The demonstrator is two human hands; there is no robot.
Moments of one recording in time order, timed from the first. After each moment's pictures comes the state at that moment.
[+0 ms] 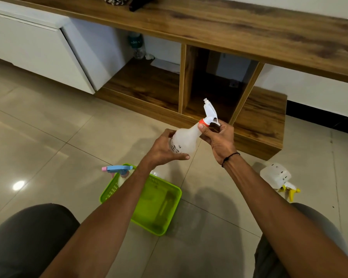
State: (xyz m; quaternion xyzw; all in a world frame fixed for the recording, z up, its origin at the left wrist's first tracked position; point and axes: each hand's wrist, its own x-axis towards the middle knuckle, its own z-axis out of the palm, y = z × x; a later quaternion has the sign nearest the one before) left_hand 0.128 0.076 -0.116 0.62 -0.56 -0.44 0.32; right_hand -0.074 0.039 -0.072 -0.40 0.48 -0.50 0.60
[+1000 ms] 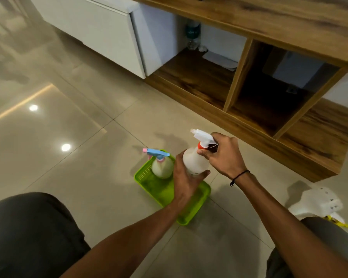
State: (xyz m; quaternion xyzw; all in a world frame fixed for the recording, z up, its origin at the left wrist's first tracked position) left_hand 0.096 0.190 -0.169 0.74 -0.32 -0.28 0.52; right_hand -0.006 0.086 -0.078 -0.79 0.47 -0.24 0.32
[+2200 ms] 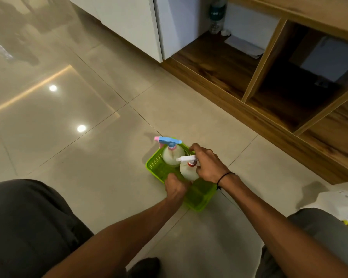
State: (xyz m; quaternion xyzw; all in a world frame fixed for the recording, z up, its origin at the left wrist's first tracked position) left_hand 0.117 0.246 -0.196 0.86 -0.10 -0.38 0.34; right_hand 0.032 0.130 -0.130 -0.88 0.36 0.03 0.32
